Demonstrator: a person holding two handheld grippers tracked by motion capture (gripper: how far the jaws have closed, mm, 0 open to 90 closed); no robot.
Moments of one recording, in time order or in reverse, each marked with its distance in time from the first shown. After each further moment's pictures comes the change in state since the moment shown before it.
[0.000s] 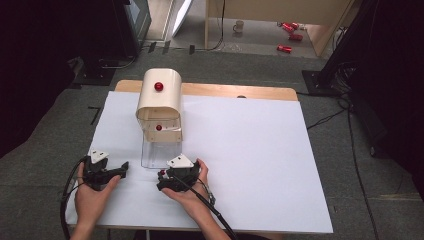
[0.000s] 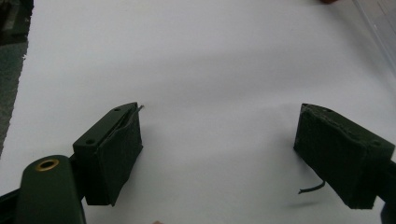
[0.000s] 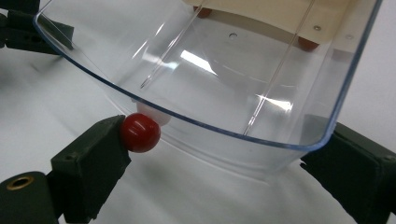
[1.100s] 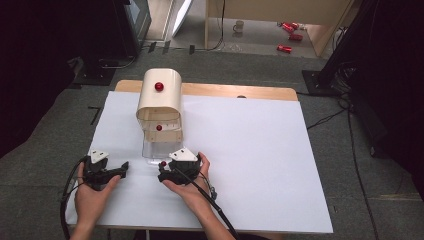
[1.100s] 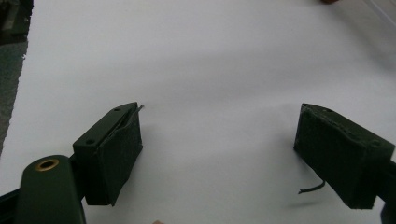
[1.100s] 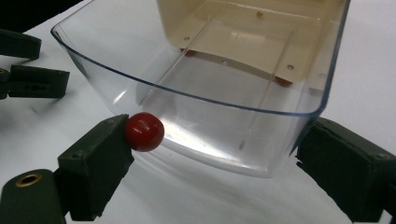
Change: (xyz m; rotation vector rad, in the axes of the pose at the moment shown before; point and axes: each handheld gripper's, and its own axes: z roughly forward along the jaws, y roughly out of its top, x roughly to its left) left arm 0.000 0.000 0.000 0.000 -0.001 -0.002; right arm -0.010 0.017 -0.003 -0.069 -0.003 0.033
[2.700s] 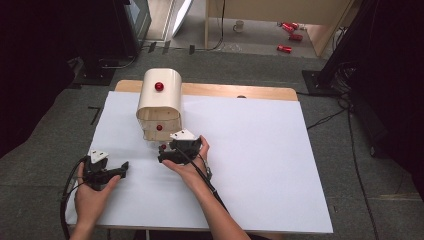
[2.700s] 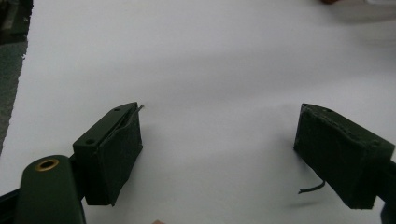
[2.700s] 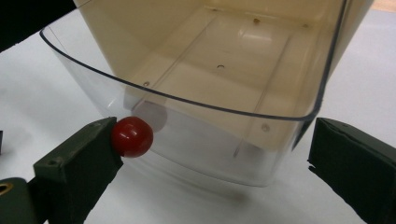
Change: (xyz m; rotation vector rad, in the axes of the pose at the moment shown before) left arm 0.000 0.000 0.000 0.002 -0.001 0.000; right arm -0.027 0.033 0.043 -0.008 -0.011 0.031
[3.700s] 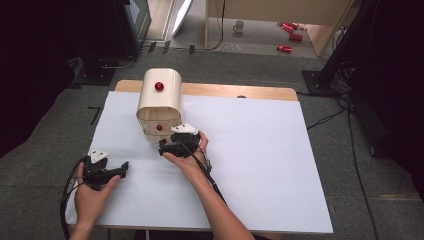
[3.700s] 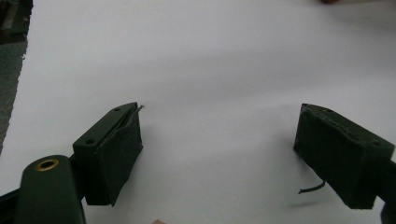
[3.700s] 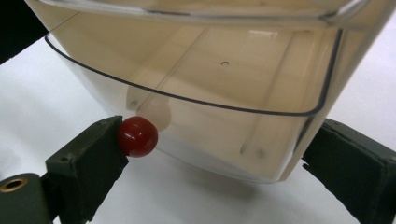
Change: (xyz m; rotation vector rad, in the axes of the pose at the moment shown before) left arm 0.000 0.000 0.000 0.000 -0.001 0.000; right arm -0.010 0.011 0.014 0.014 0.025 0.040
